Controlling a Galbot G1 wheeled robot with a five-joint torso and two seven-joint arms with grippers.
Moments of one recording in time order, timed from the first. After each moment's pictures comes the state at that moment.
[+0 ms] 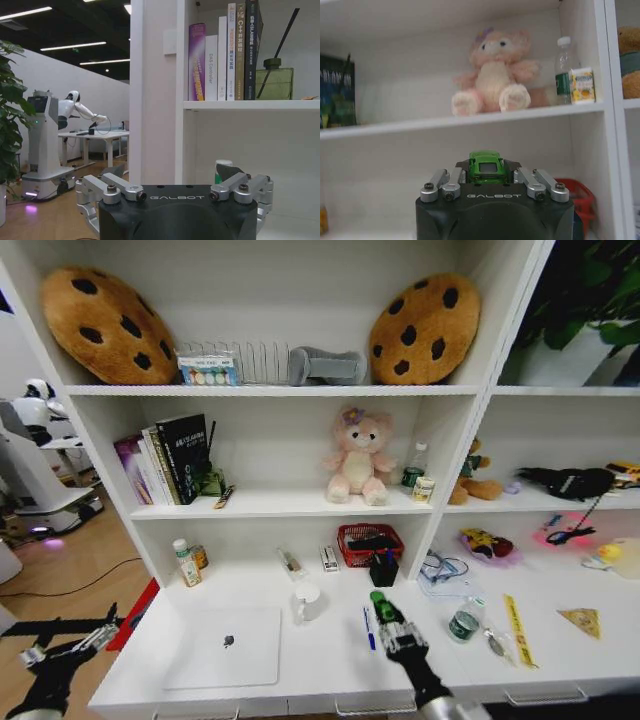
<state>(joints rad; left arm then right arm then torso) 2.06 -1.15 -1.10 -2.19 -0.70 -0.20 -0.15 -1.84 1.22 0.53 2.45 0.39 -0.03 0.07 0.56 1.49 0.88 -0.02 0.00</state>
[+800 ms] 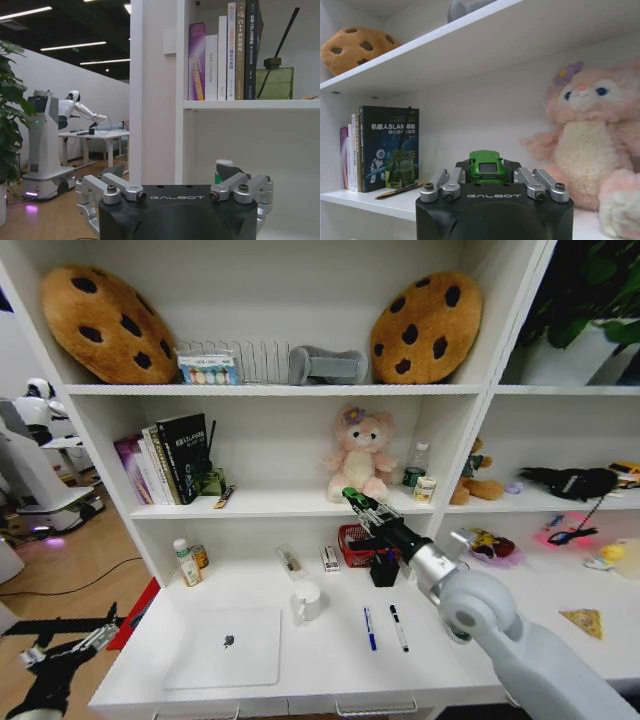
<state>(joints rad) 2.06 -1.15 -1.10 -2.19 -0.70 -0.20 -0.15 -0.78 0.77 0.16 2.18 1.03 -0.28 0.18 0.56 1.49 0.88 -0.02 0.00</state>
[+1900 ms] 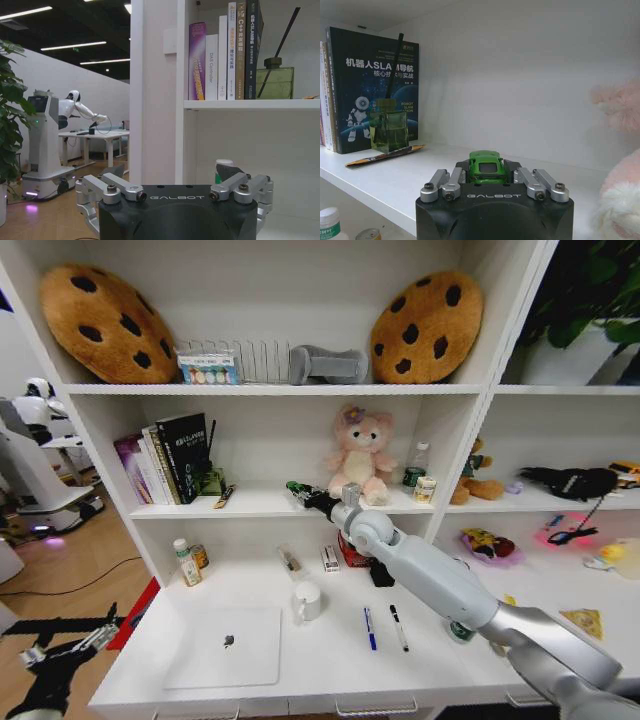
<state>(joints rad) 2.06 -1.15 -1.10 -2.19 -0.70 -0.20 -0.15 -0.22 1.01 -0.39 1.68 1.05 -0.30 0.21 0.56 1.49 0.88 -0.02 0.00</state>
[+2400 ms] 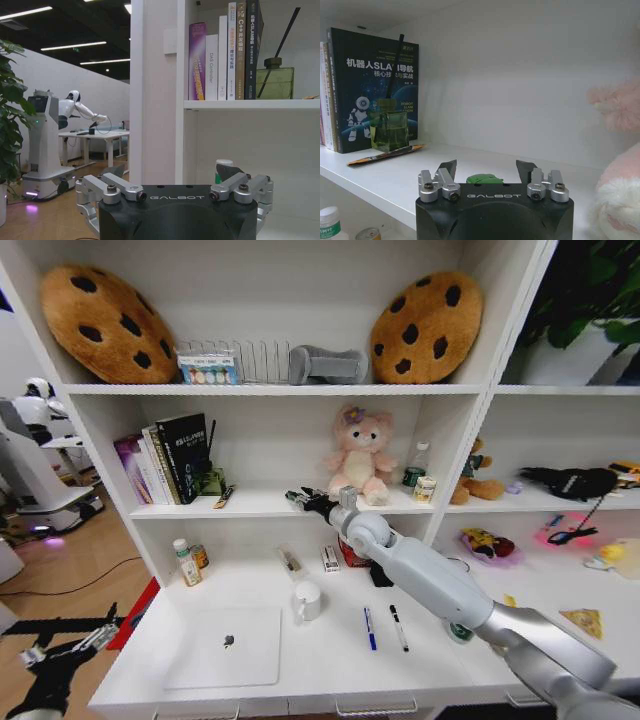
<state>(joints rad) 2.06 -1.15 -1.10 -2.19 -0.70 -0.20 -0.15 -0.24 1.00 -0.37 1.72 1.04 -0.31 0.23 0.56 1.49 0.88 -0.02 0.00</state>
